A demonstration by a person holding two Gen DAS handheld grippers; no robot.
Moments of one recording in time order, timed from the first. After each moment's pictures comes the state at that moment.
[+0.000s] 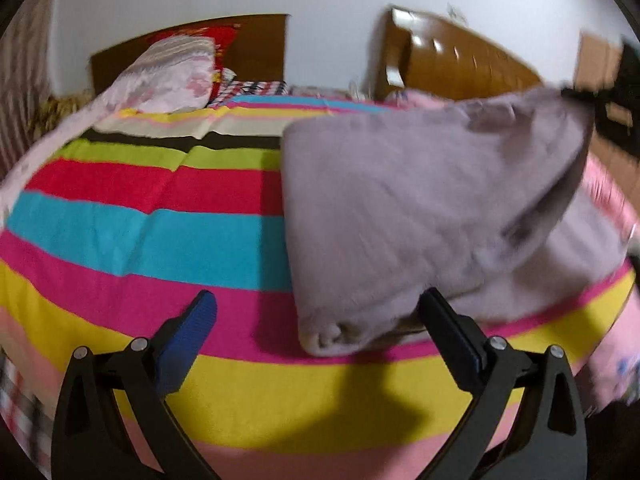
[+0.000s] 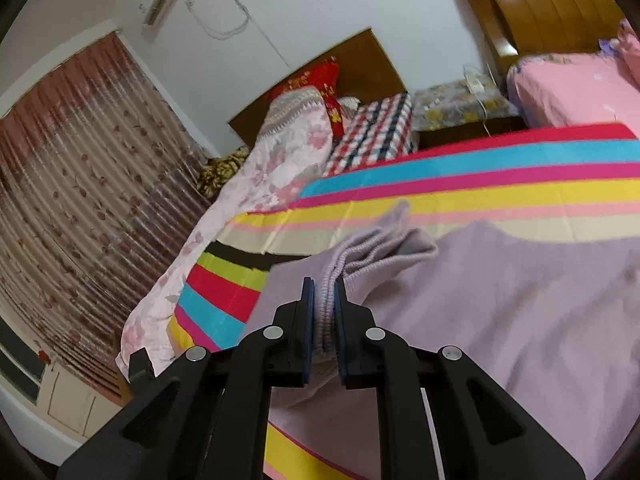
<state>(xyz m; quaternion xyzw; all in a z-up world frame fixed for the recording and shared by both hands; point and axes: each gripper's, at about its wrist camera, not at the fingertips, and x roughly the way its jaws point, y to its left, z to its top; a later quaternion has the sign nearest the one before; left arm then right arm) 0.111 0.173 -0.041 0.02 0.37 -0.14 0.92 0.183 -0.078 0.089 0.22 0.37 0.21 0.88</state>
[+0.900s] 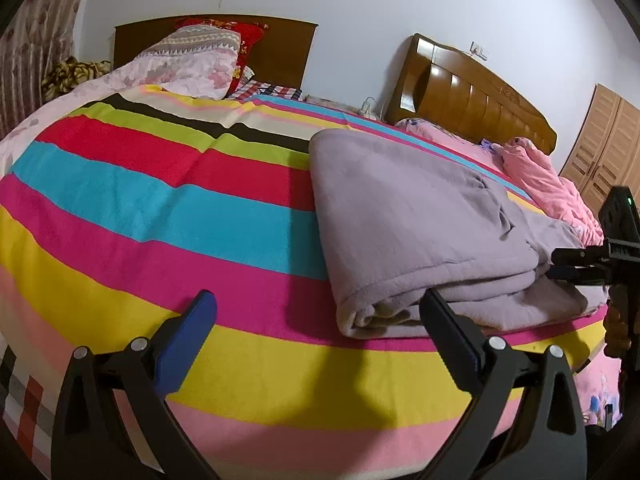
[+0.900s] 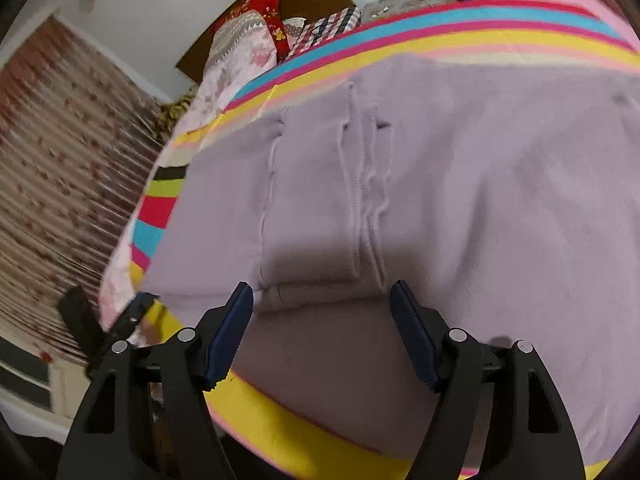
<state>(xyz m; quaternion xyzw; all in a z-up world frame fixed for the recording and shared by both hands) 0.101 0.206 -0.042 -0.08 0.35 -0.13 0.92 0.158 -0.088 -0.014 0.20 0.52 0.17 0.81</state>
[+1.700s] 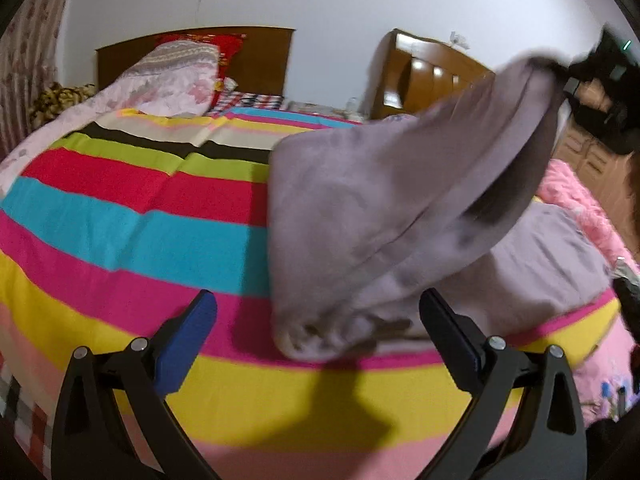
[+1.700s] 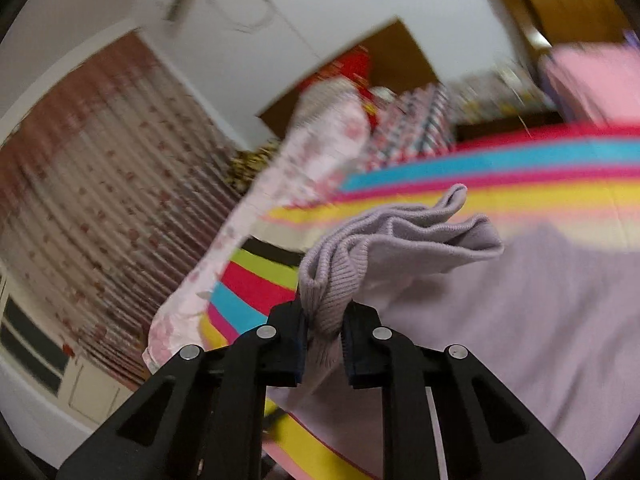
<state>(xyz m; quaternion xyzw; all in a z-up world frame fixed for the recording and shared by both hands) 0.109 0.171 -0.036 -0.04 0.34 -0.13 0.93 0.189 -0.031 0.129 0.22 0.34 0.28 0.87</state>
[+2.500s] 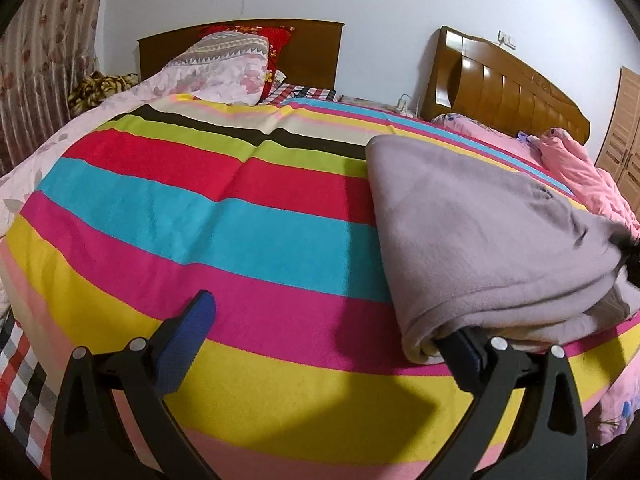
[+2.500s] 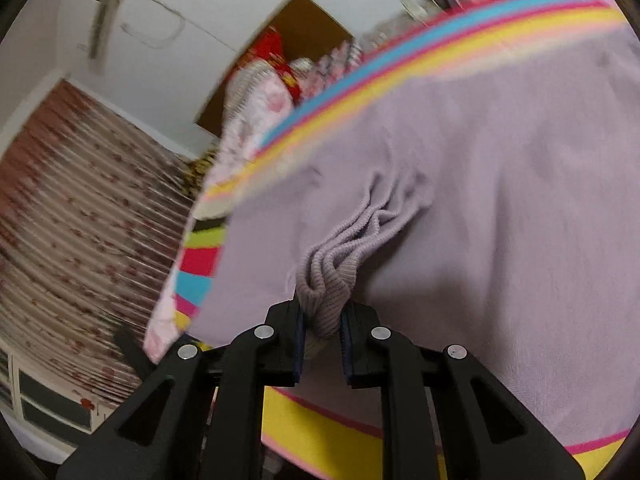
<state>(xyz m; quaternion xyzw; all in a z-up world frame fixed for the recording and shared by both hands) 0.116 0.209 -0.044 -0.04 0.36 -0.05 0.93 0.128 -0.107 0.007 0.32 0.41 0.18 0.83</state>
